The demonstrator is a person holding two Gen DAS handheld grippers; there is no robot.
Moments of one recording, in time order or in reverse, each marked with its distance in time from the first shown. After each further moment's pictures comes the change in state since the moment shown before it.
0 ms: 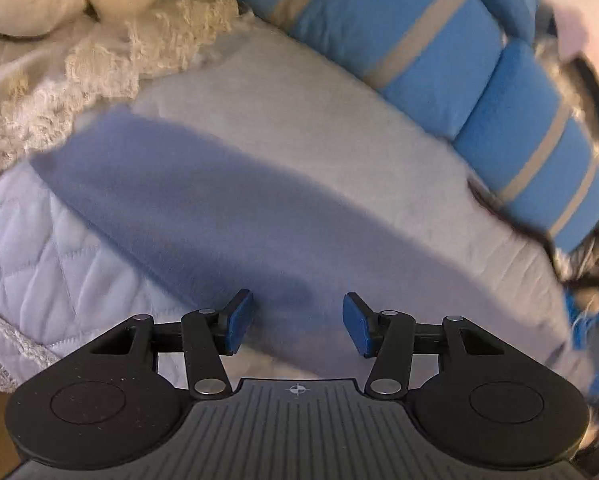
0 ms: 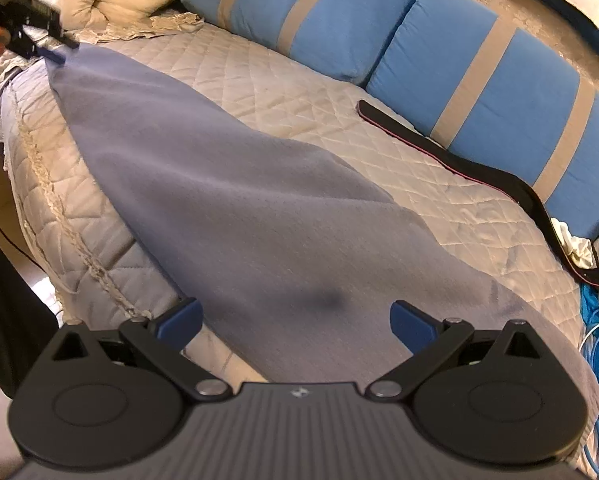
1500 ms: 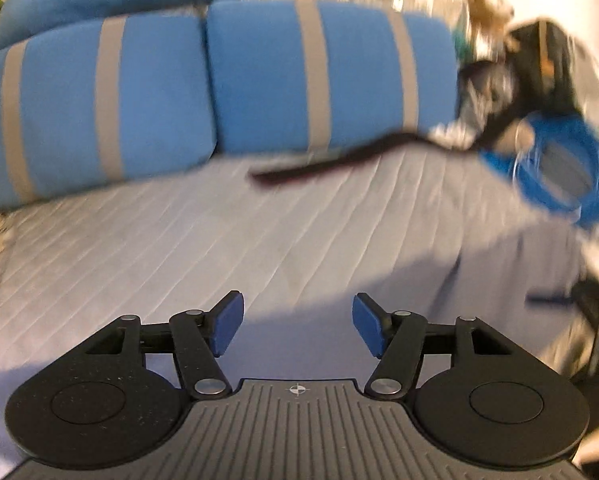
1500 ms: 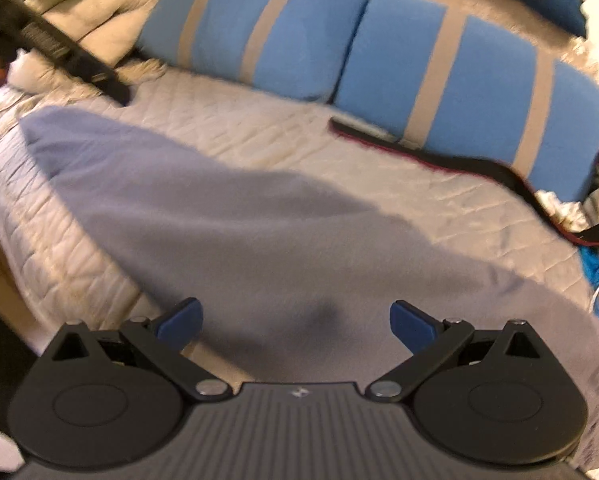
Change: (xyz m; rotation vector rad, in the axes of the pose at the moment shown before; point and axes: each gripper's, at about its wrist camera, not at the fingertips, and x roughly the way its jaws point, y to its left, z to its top) left arm 0.019 -0.300 -0.033 0.652 -0.117 -0.055; right arm -0.005 0.002 0.003 0.201 -0.106 -0.061
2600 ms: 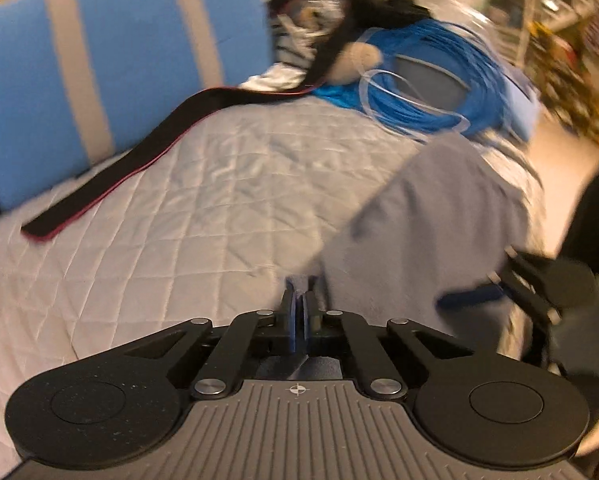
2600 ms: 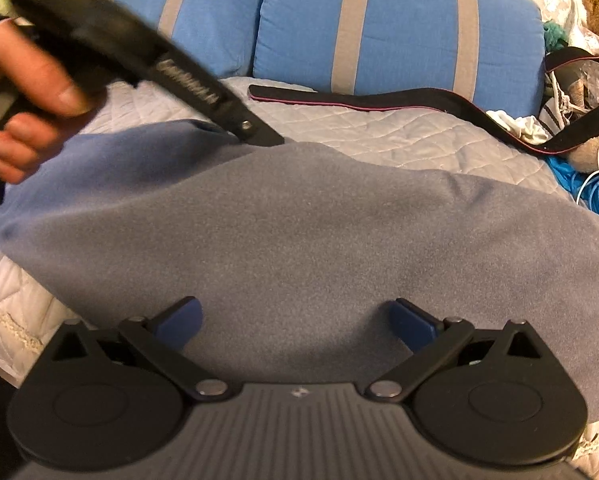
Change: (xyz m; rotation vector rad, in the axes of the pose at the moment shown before) left arm 0.116 -0.095 -0.014 0.393 0.100 -0.423; right arm 0.039 -0.038 -0.034 0.217 0.067 -0.073
